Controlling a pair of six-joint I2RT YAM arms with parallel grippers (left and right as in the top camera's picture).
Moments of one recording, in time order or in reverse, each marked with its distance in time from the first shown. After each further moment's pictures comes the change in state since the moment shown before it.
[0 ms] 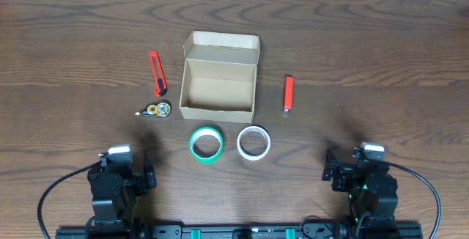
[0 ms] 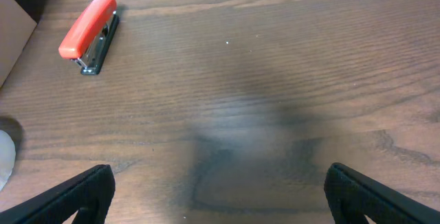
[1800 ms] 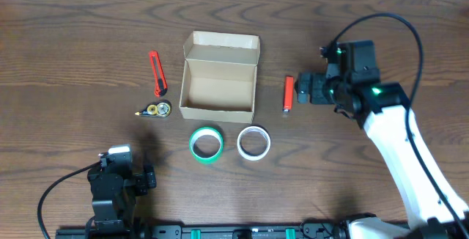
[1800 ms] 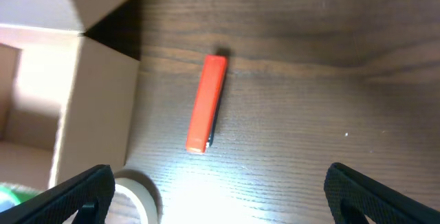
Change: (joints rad) left arm 0.000 -0.001 0.000 0.000 0.000 0.000; right arm 0.179 1.405 0.962 -0.004 -0.140 0.095
